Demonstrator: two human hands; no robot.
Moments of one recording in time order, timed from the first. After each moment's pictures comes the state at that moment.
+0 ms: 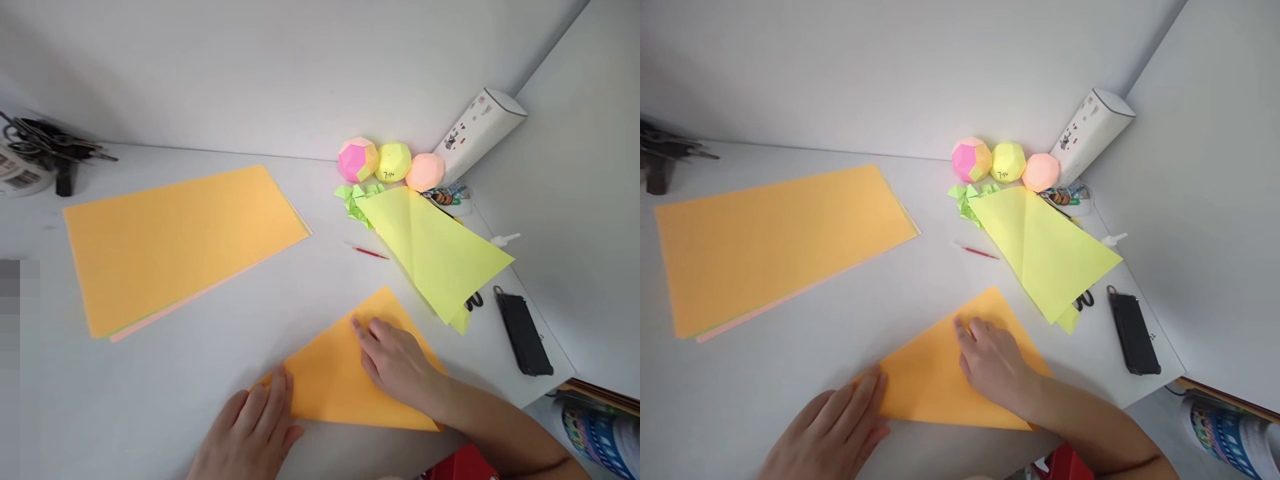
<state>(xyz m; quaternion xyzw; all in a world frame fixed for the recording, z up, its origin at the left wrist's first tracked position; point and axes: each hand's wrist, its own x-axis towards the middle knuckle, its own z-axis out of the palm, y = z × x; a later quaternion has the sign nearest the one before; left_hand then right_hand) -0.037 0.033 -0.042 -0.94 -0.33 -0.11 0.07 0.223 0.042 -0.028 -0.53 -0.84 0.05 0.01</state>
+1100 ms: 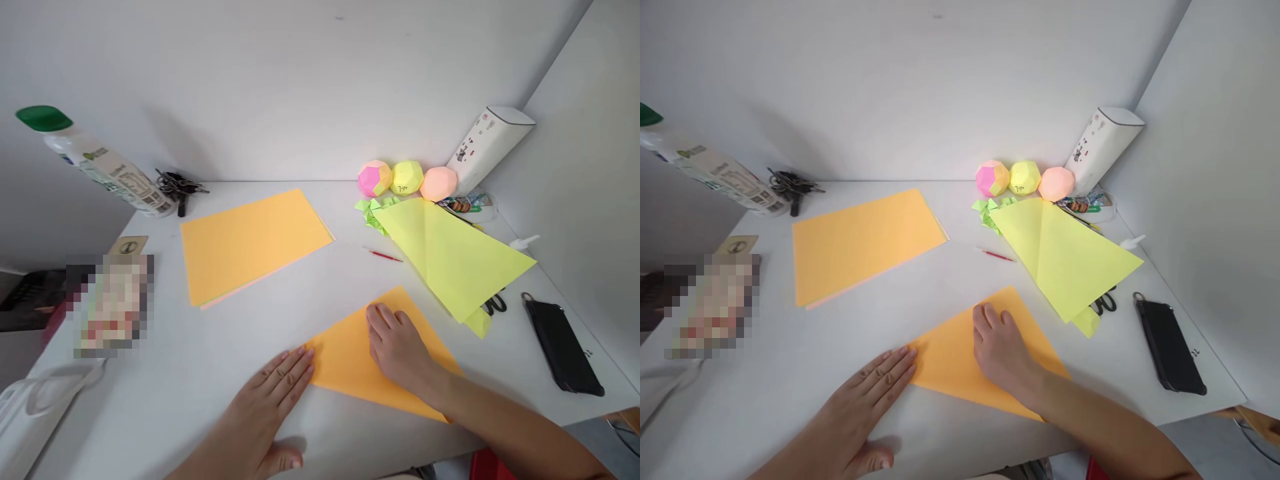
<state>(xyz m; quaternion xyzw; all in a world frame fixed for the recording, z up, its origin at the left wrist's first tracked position) -0.075 0.025 -0.054 -0.97 -0.24 -0.06 -0.03 0.217 0.045 -0.038 -0.47 -0.88 -0.11 0.00</state>
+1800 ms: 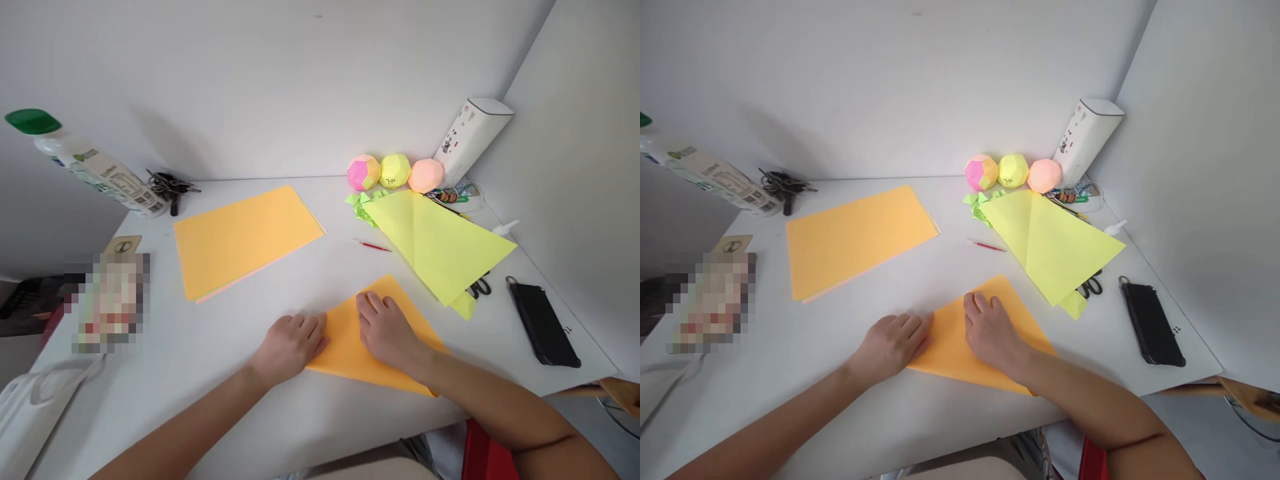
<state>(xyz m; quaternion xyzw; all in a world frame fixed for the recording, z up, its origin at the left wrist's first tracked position) -0.016 0.079 -0.060 -0.95 -0.26 -0.12 0.09 0.216 0.045 -0.035 -0.45 -0.88 -0.12 -0.01</state>
